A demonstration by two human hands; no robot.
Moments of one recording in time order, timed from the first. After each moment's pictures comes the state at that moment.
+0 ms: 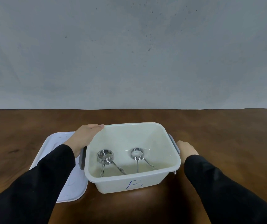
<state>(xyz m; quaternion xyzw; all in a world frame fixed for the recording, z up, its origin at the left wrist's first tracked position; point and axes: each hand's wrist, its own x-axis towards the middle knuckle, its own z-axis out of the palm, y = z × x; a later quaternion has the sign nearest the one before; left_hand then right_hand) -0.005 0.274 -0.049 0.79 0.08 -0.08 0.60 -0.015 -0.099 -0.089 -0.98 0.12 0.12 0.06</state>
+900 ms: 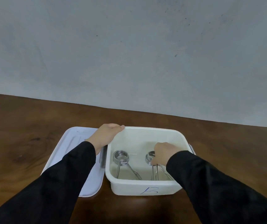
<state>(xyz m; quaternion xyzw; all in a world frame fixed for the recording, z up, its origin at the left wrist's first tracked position) 0.005 0.286 -0.064 0.77 0.06 -0.11 0.63 -0.012 0.043 -0.043 -0.98 -0.09 0.19 -0.05</state>
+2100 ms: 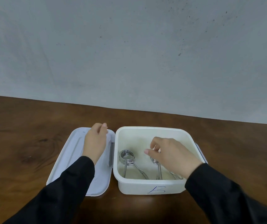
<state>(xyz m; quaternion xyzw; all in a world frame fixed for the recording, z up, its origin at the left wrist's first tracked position) -0.035 0.300 -0.067 0.79 0.18 0.12 0.57 -0.065 0.059 0.003 -0.98 -0.13 0.08 0.14</state>
